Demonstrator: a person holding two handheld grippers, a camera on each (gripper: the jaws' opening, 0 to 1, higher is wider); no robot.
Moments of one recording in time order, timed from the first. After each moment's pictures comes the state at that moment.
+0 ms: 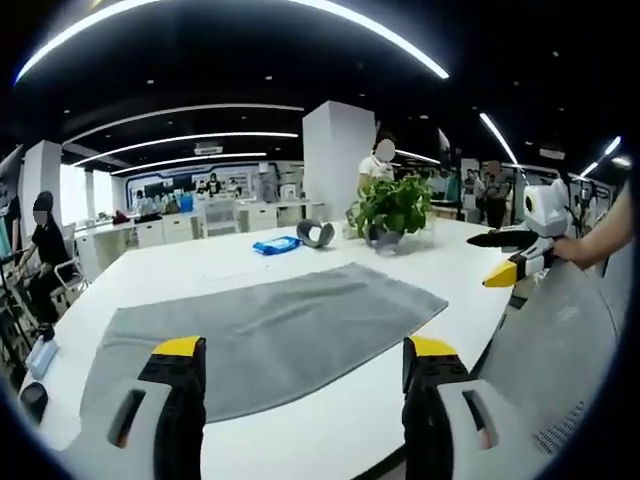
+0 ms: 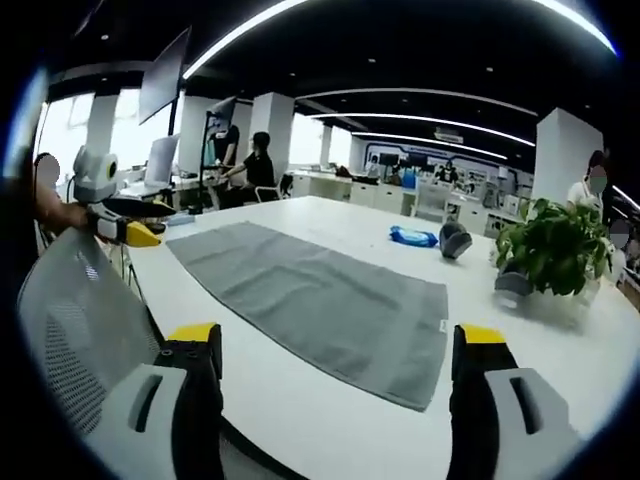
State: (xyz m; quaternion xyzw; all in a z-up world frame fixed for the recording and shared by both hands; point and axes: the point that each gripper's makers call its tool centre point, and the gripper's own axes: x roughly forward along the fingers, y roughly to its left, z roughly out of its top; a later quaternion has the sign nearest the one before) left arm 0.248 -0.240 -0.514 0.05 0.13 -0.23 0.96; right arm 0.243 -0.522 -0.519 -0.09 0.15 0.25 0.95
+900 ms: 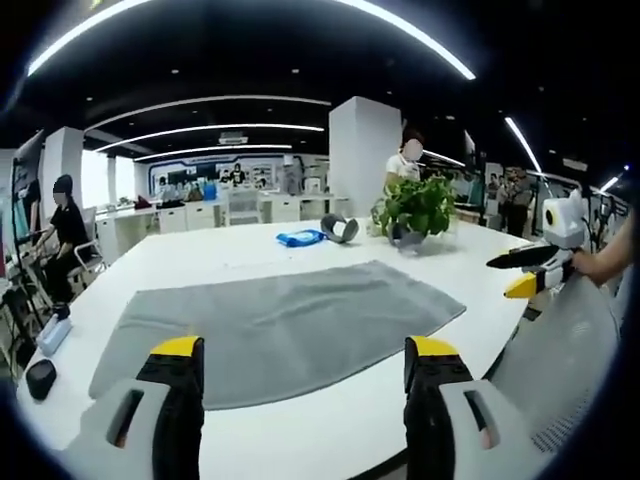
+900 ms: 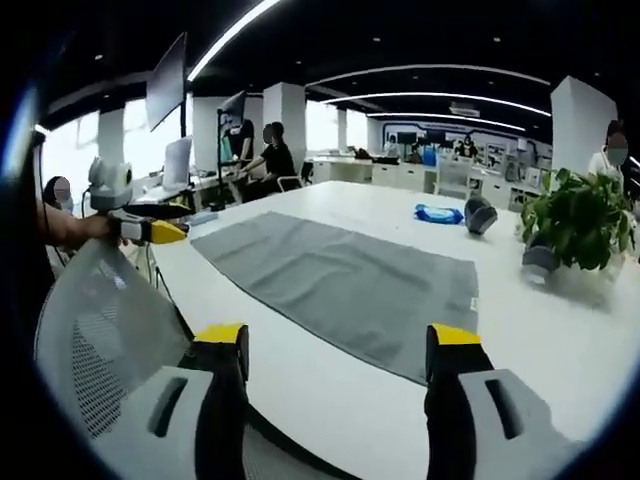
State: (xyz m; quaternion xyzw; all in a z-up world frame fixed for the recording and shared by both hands) left arm 0.251 -0.221 -0.516 0.02 0.14 -0.18 0.97; right arm 0.234 -0.517 -0.522 -0.04 0.17 0.29 0.94
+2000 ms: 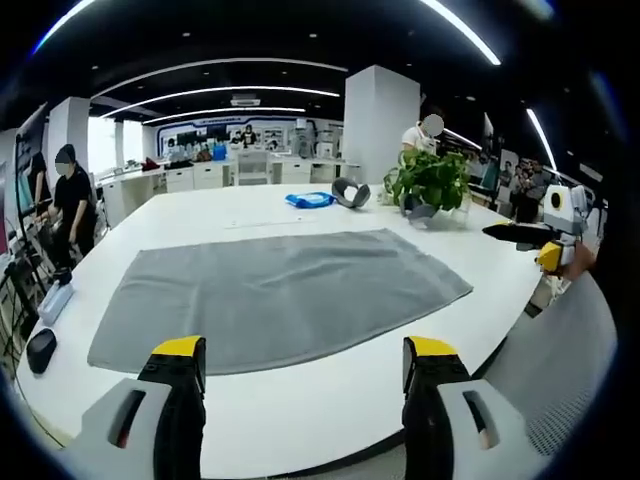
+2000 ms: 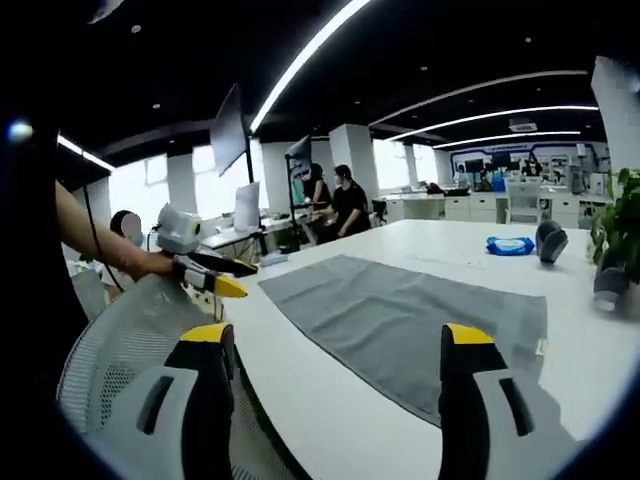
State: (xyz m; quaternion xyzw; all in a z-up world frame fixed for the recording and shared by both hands) left arm 0.247 -0.221 -0.536 0.00 0.22 -0.17 0.96; right arm 0.255 -0.491 -0.509 0.02 0.14 0.42 0.89
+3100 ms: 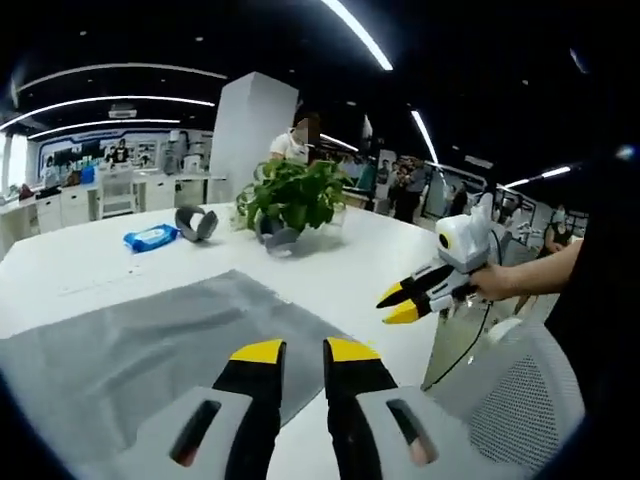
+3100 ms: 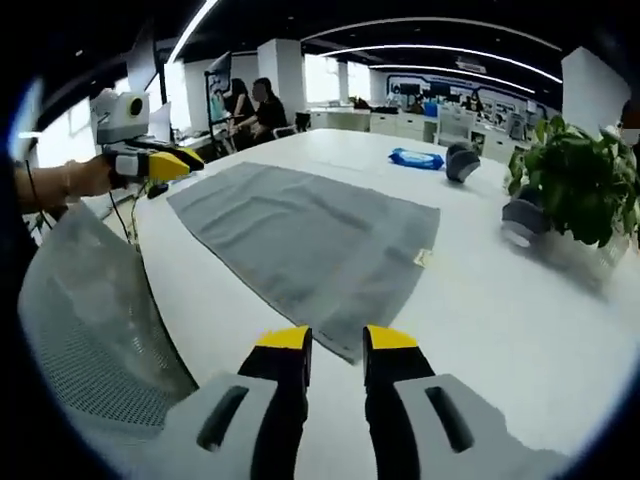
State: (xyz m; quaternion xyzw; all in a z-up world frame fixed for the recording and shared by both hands) left arm 0.309 -0.468 -0.508 0.00 0.19 -0.46 0.87; right arm 0.283 -0.627 -0.583 -0.08 0.32 0.29 0.90
